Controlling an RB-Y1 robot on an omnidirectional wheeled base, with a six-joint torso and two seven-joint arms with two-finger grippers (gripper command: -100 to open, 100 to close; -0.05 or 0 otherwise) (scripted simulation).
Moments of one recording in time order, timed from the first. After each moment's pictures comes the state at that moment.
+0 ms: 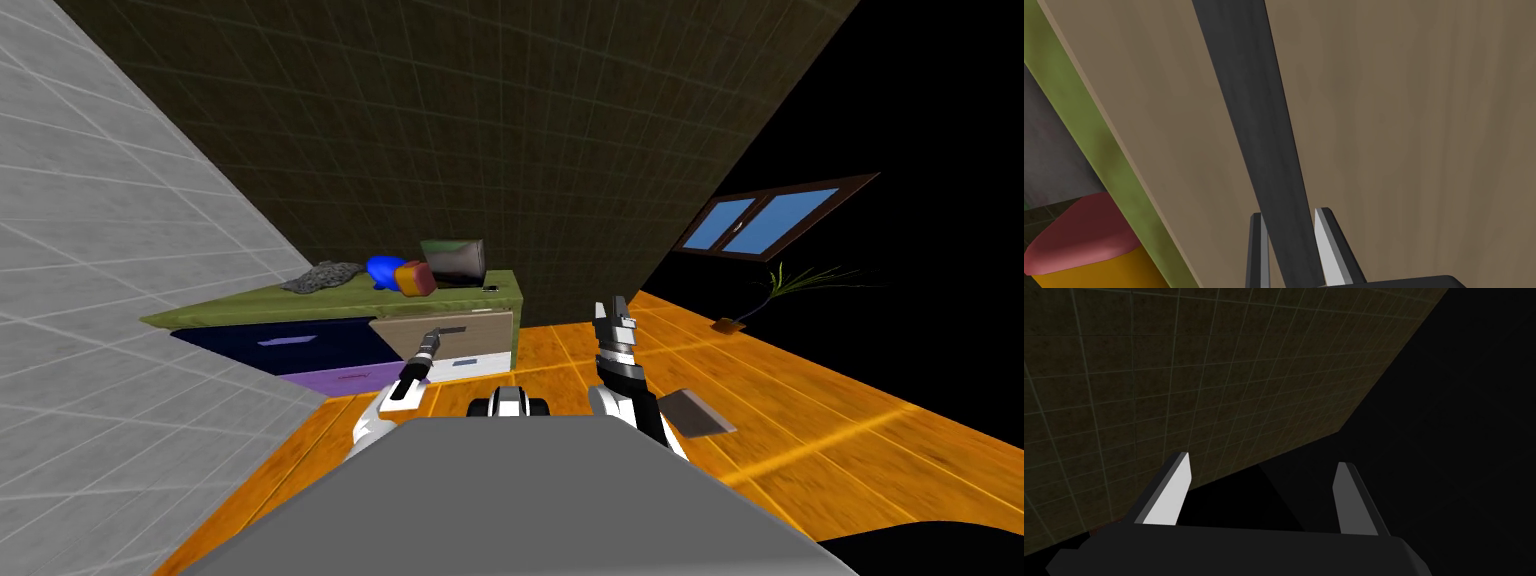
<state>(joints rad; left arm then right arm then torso) 0.15 0.26 0.17 -1.33 -0.14 -0.33 0.23 0.51 -0.02 -0.05 -2.26 -0.09 -0.51 0.08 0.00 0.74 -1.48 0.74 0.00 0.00</state>
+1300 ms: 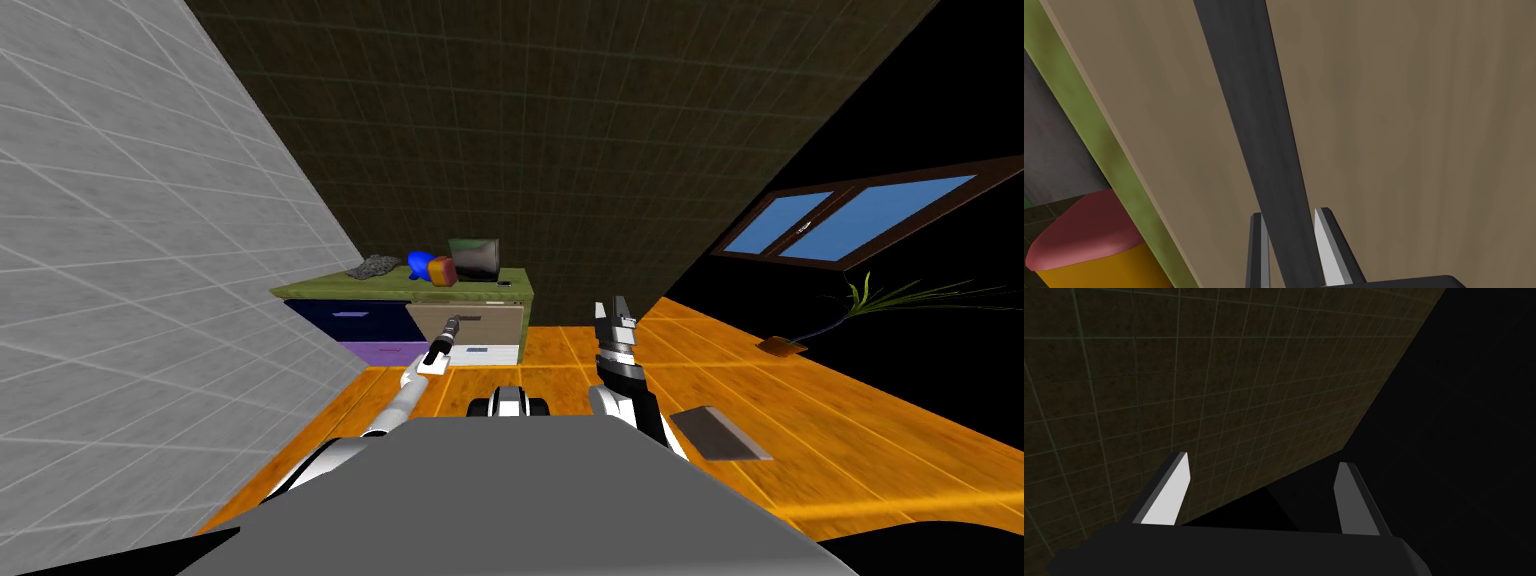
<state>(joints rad) -0.19 0.28 0.04 -0.98 -0.01 -0.37 0.10 0.51 -0.02 -0.05 -2.26 -0.09 -0.51 0.08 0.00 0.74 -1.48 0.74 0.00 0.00</state>
